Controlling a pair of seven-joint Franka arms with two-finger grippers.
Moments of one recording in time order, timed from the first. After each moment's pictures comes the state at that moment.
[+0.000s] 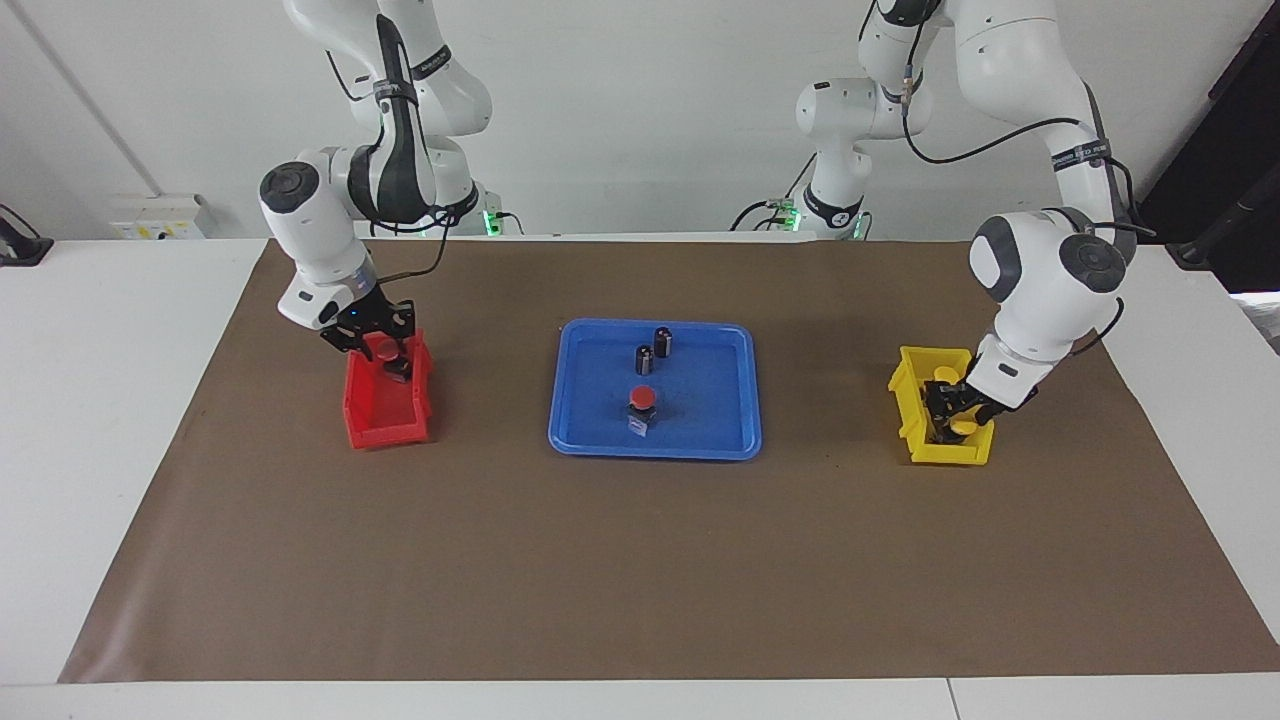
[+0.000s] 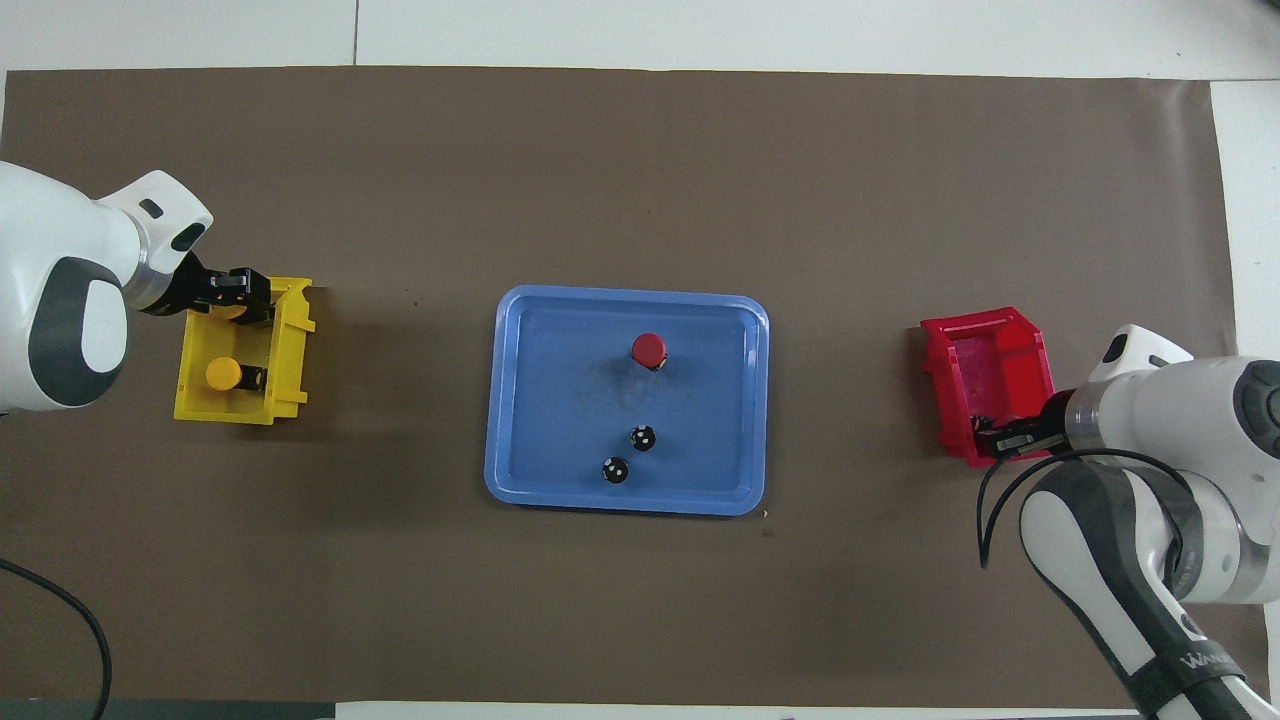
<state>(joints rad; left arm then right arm) -0.08 0.21 0.05 -1.97 0.00 2.20 0.01 -0.04 -0.16 -0.01 -2.49 0.01 2.32 -0.32</state>
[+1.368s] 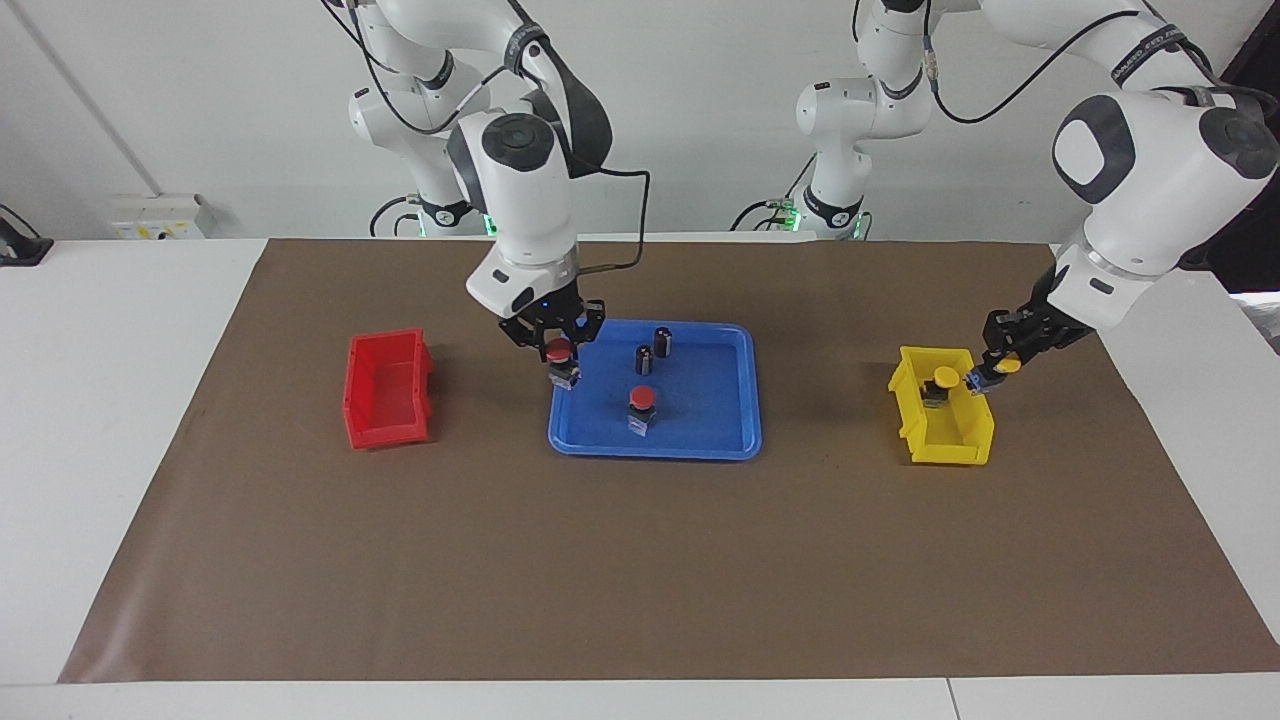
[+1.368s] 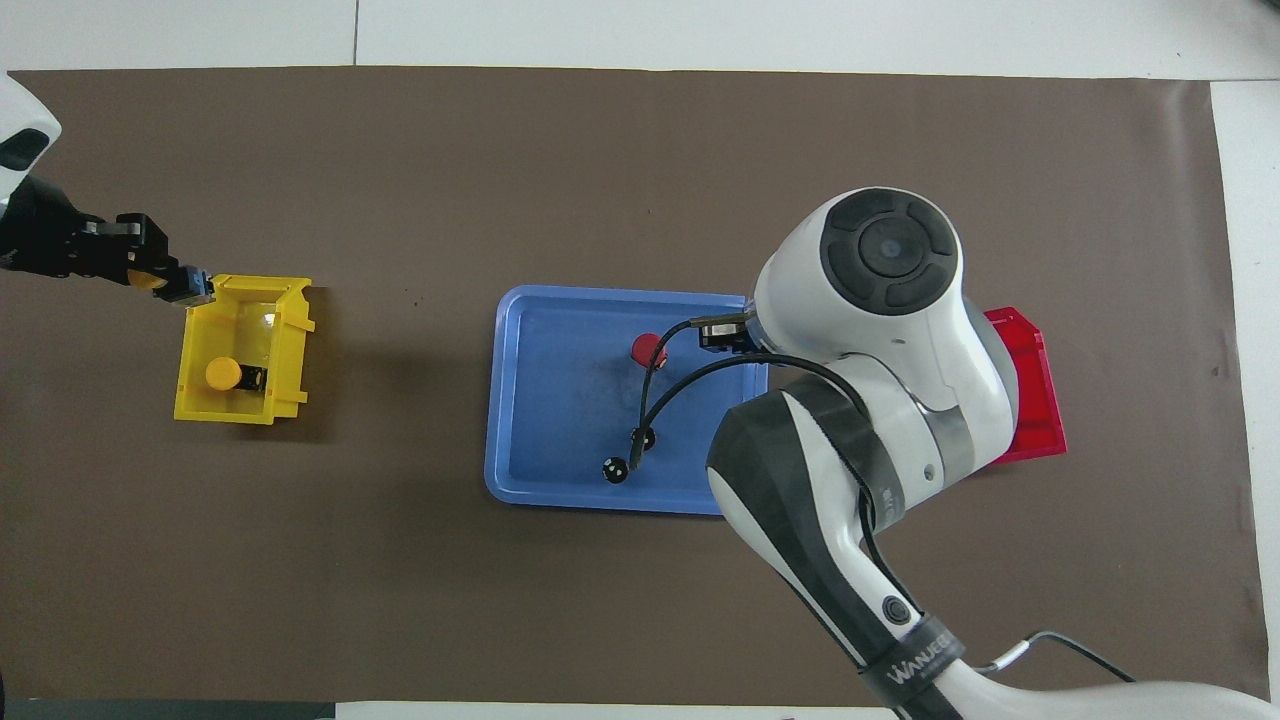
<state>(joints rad) -0.11 0.13 0.04 -1.63 -0.07 1.75 -0.04 0.47 0.18 0.01 -1.81 0.01 2.03 0.45</state>
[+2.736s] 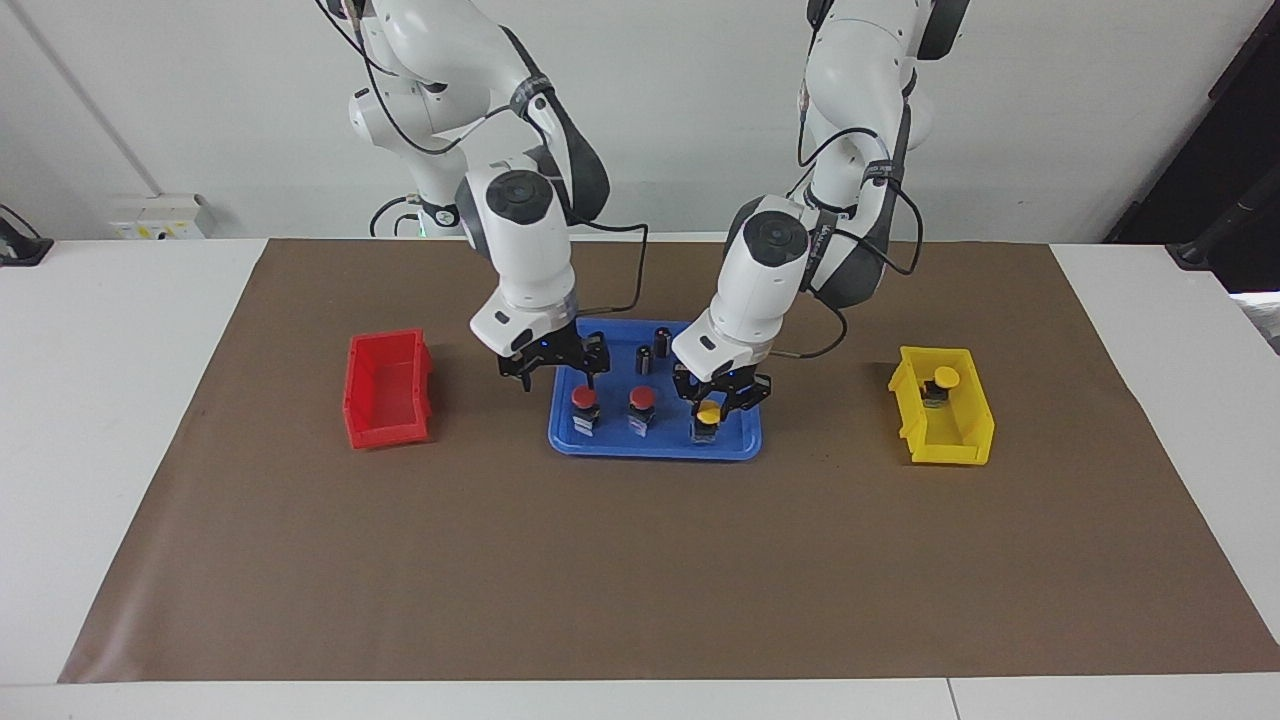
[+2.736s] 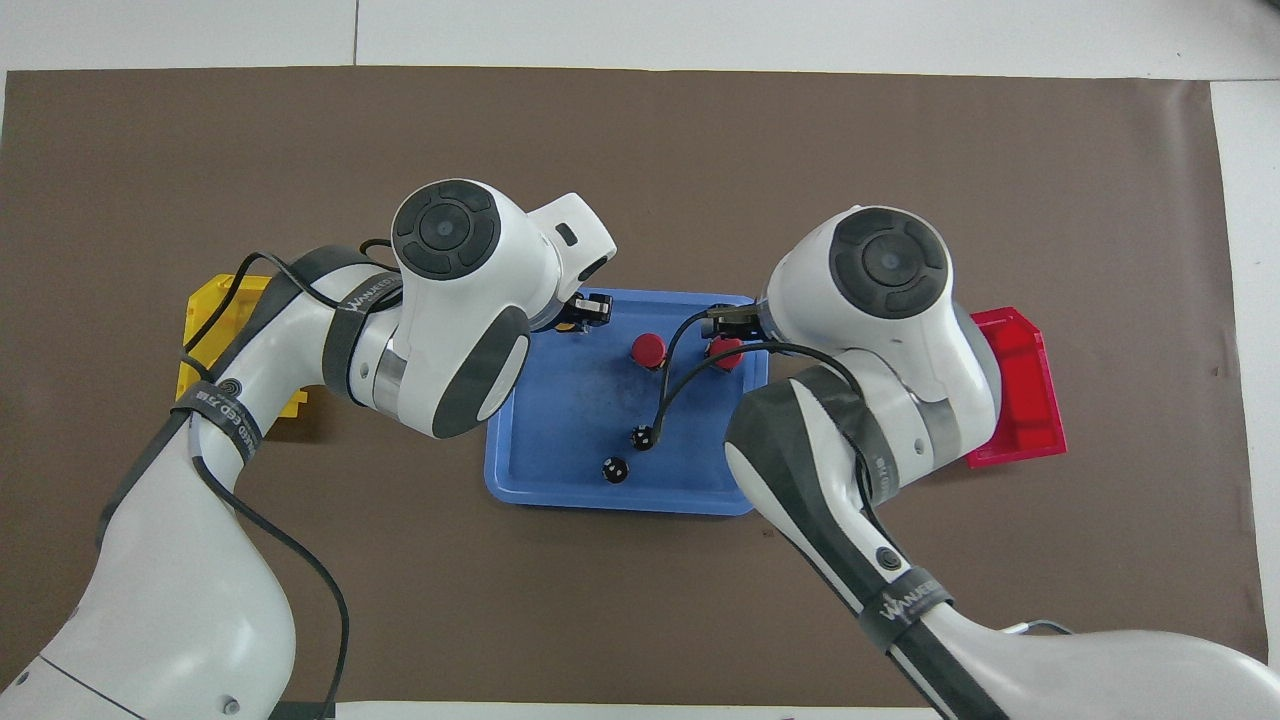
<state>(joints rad) -0.61 0.38 0.00 -1.73 -0.10 2.19 -0.32 0.38 0.13 -0.01 -1.88 0.01 2.05 0.36</state>
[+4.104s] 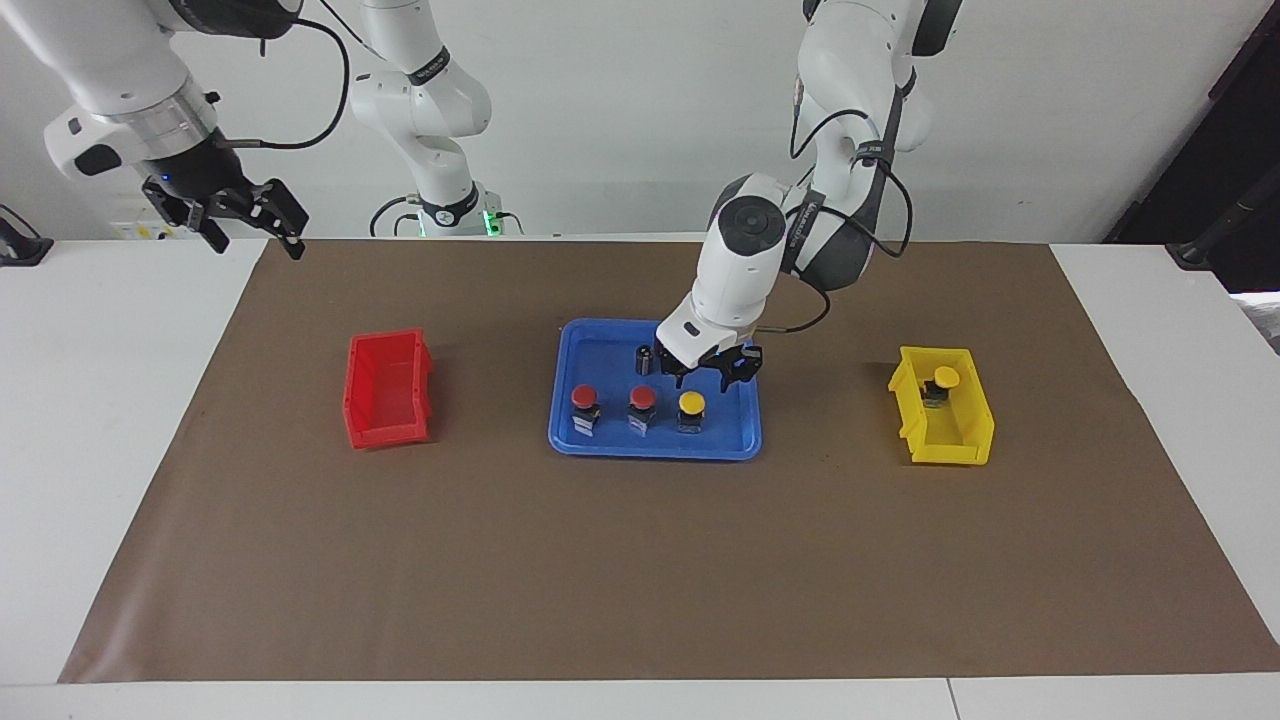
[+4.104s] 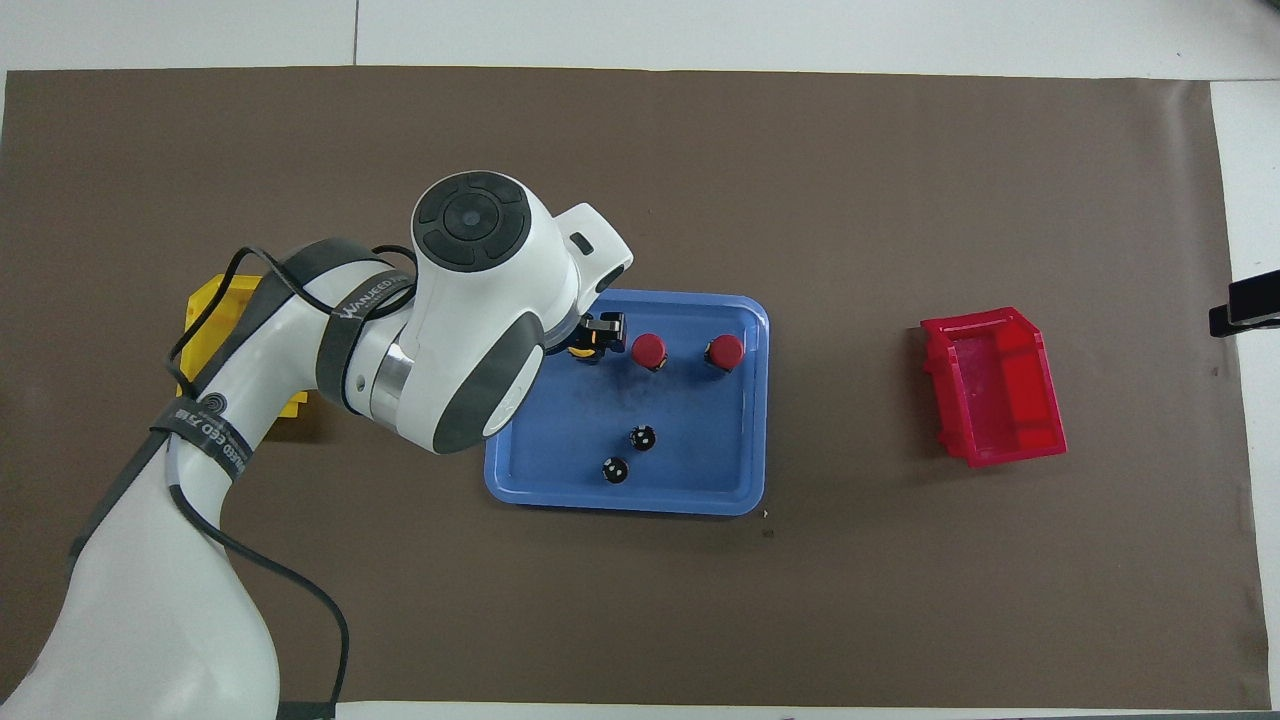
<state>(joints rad) -0.65 0.30 0.02 -1.68 -0.10 1.95 -0.41 -0.12 -0.04 -0.02 -1.57 0.01 1.47 -0.04</state>
